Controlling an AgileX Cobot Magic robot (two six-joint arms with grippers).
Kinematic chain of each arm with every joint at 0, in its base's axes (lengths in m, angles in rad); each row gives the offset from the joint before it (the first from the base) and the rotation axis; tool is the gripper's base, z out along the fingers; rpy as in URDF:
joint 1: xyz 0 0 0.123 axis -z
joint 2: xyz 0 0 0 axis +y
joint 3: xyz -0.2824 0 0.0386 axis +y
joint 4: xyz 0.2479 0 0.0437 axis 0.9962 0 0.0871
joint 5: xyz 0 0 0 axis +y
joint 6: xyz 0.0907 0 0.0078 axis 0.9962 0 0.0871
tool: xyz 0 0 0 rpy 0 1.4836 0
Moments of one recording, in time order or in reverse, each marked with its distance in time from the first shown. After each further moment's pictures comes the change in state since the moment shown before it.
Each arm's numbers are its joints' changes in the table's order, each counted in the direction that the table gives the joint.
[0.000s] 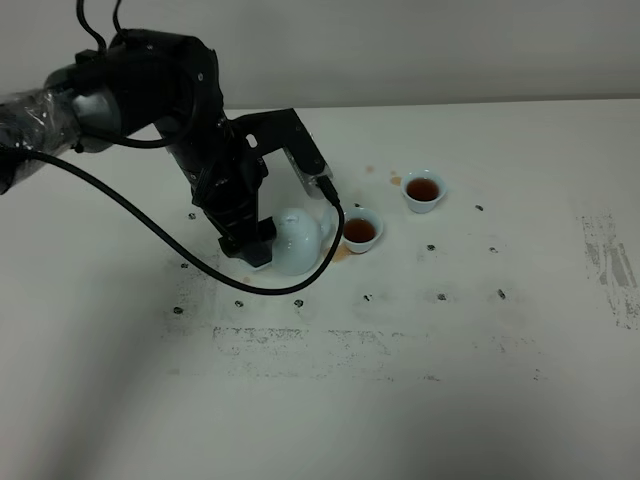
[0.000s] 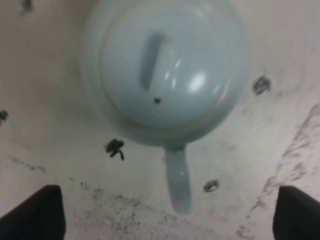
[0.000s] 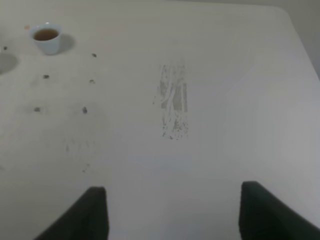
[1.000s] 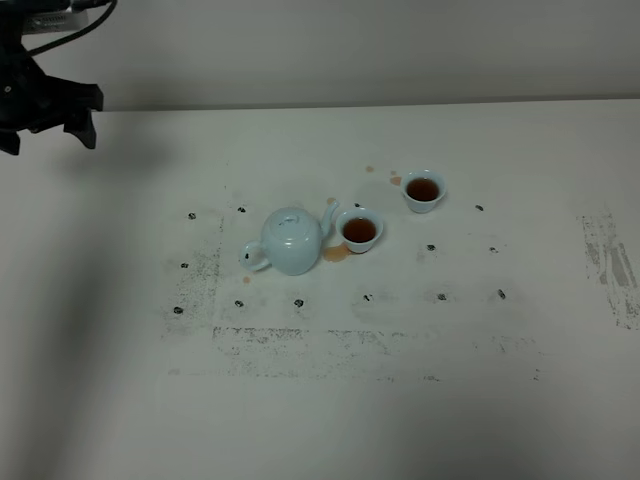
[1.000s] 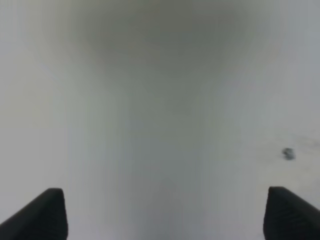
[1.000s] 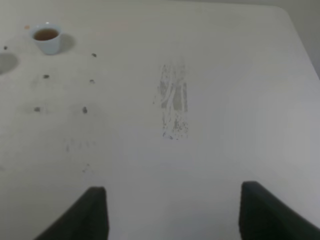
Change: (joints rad) left arm -0.455 -0.016 -0.139 0.093 0.008 -0.824; right arm 0.000 0.000 0.000 0.000 0.000 0.000
